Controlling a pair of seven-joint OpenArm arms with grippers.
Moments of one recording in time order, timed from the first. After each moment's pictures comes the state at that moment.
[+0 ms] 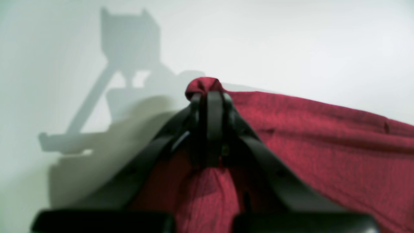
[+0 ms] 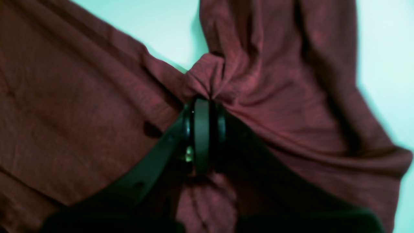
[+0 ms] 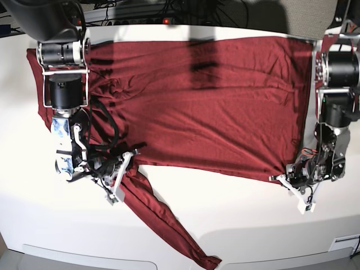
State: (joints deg) left arm -34.7 -15.3 2.2 38.5 -19.0 -15.9 33.7; right arm 27.7 12.3 -0.2 57.7 14.1 34.3 -56.4
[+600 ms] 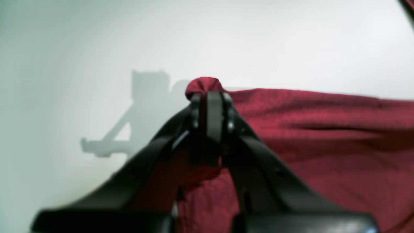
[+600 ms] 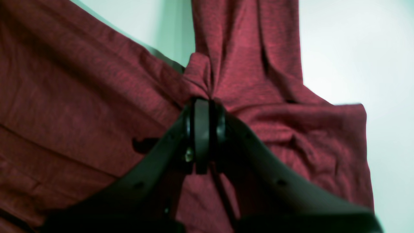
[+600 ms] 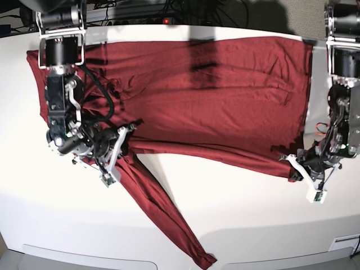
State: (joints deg) left arm -15.5 -22.2 2.4 76.4 -24.8 -15.4 42.1; right arm 12.0 15.4 -0.3 82.5 14.1 34.5 -56.0
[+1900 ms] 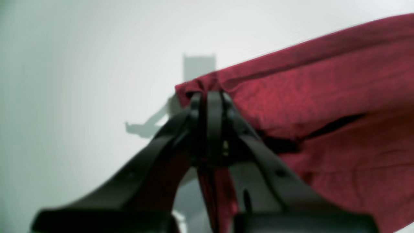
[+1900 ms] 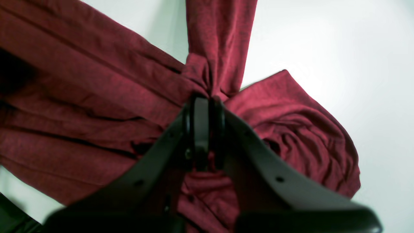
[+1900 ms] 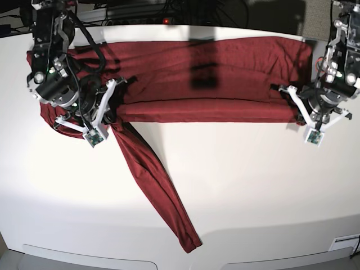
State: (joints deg) left arm 11.5 -26.6 2.5 107.7 -14.3 -6.6 54.6; right arm -9.6 15.7 8.1 112.5 15.6 34.4 -62.1
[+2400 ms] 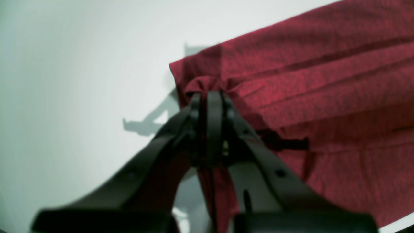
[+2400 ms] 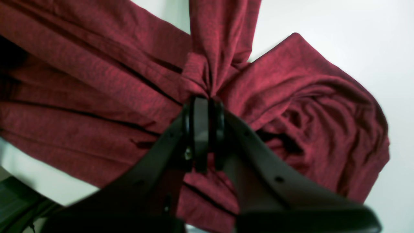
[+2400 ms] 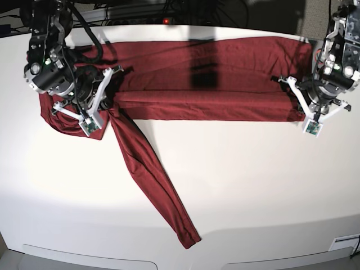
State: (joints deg) left arm 14.2 -26.6 2.5 107.7 -13.0 -6.5 54.4; right arm -13.6 15.7 10.0 112.6 18.6 34.3 -65.0
